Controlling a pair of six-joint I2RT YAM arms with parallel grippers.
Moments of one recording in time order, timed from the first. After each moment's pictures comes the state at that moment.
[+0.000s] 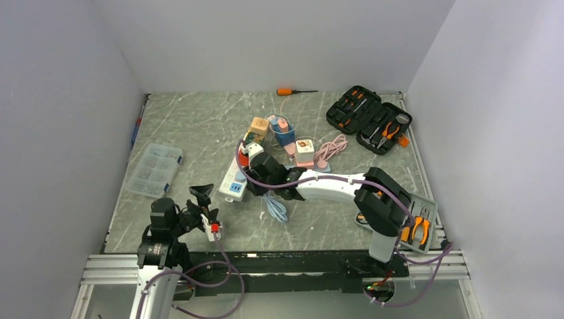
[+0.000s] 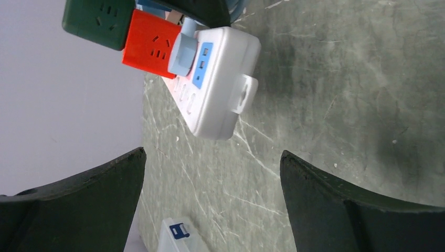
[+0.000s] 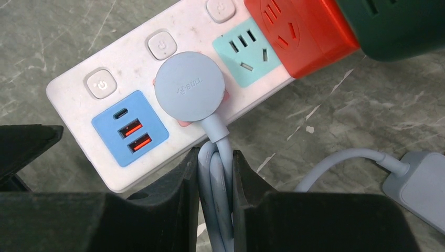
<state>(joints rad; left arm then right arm) -0.04 0.11 0.18 -0.53 0.74 1.40 1.02 1.79 1.15 -0.04 0.11 0.34</state>
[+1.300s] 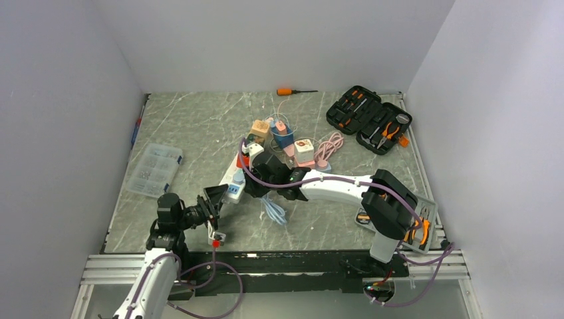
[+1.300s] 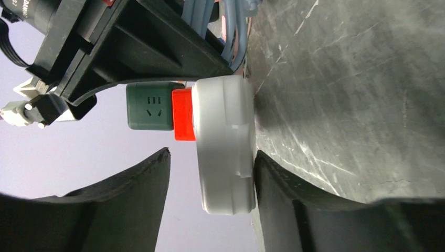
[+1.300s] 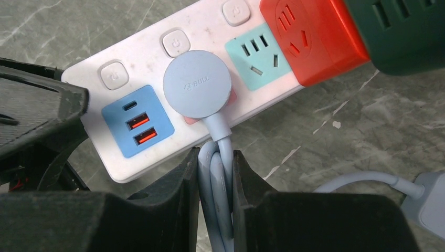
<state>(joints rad) -0.04 0.45 0.01 0.07 0.99 1.93 1.03 1.74 1.13 -0.05 0.01 0.38</state>
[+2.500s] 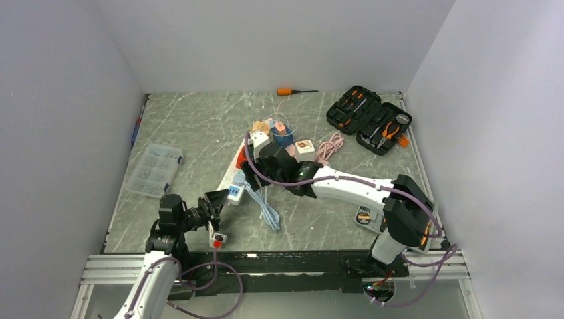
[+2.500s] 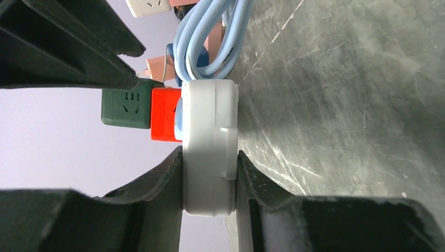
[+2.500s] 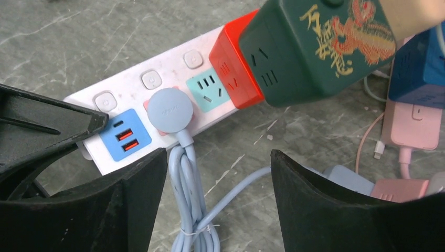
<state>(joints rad) -0.07 0.38 0.03 -0.10 0.92 1.87 1.01 1.62 1.15 -0.11 0.16 0.22</state>
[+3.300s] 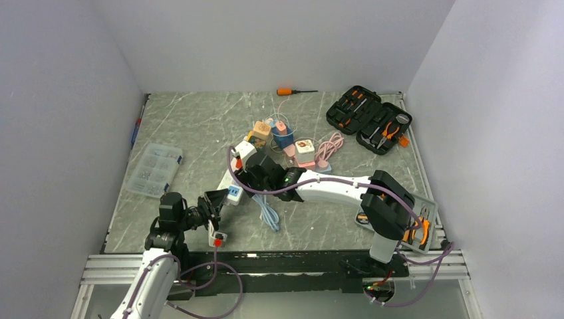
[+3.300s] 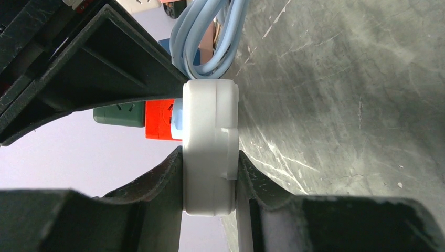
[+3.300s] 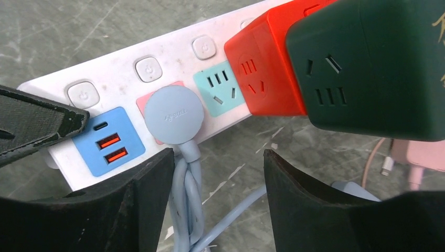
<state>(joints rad) -0.08 0.42 0.06 -0.15 0.90 1.91 1.05 1.76 1.20 -0.09 0.19 0.14</state>
